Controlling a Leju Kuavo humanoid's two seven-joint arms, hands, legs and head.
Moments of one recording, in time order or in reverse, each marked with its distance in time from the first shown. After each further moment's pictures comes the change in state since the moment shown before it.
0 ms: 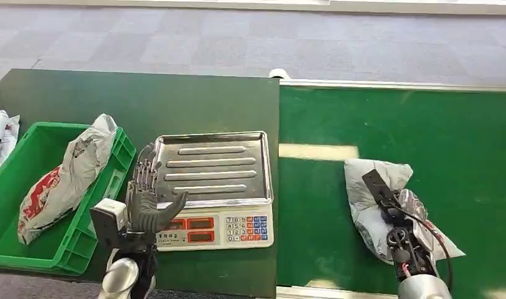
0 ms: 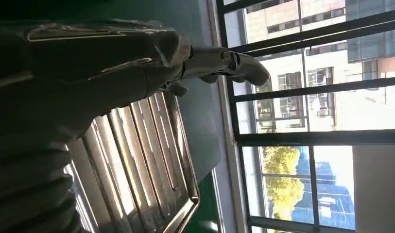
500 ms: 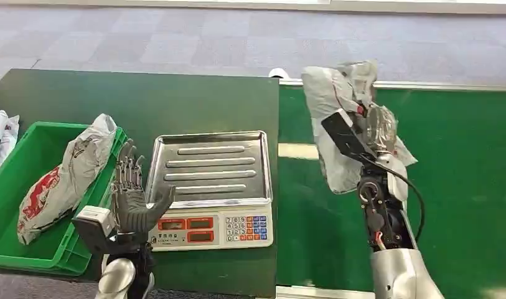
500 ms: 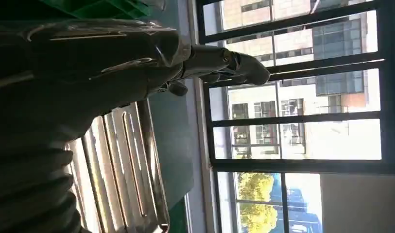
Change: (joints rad) left arm -0.017 -0.005 0.009 -0.044 0.006 0.081 -0.076; right arm -0.111 0.145 0.331 -0.420 -0.103 -0.054 -0.235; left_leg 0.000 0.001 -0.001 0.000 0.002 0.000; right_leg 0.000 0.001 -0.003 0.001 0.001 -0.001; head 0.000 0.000
